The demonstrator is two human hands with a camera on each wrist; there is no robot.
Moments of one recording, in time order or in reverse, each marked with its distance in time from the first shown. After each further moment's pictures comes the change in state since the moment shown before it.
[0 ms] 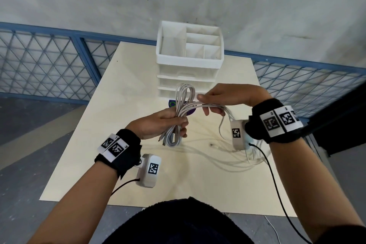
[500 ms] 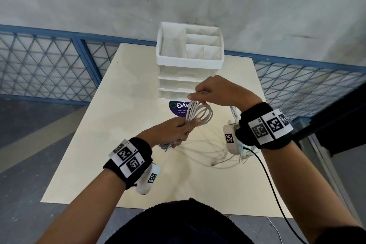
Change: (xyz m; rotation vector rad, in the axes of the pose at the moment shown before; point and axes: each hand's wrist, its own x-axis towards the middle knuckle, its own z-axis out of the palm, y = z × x) left_hand 0.012 0.001 0.027 0.413 0.133 -0.174; right_hand 0.018 -0.007 0.007 -0.185 0.379 -0.141
